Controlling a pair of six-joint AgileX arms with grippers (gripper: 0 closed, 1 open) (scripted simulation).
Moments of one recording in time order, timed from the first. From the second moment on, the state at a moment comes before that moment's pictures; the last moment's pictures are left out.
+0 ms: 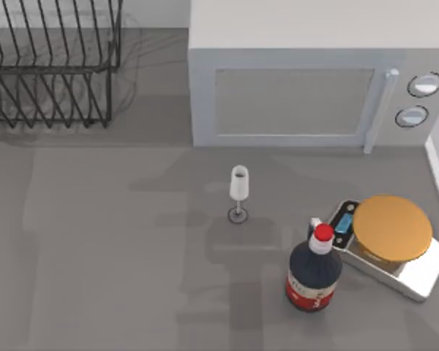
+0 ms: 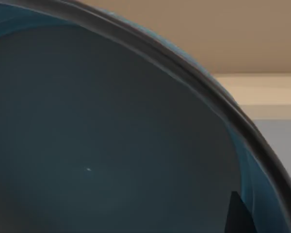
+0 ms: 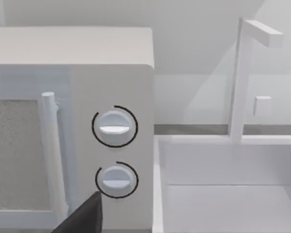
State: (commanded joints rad) left arm 0.11 1.50 1.02 0.49 0.14 0.02; right arm 0.00 0.00 0.00 0.00 0.00 0.00
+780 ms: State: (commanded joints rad) left arm 0.07 1.76 0.92 0.83 0.11 0.02; right arm 0.00 0.00 0.00 0.00 0.00 0.00
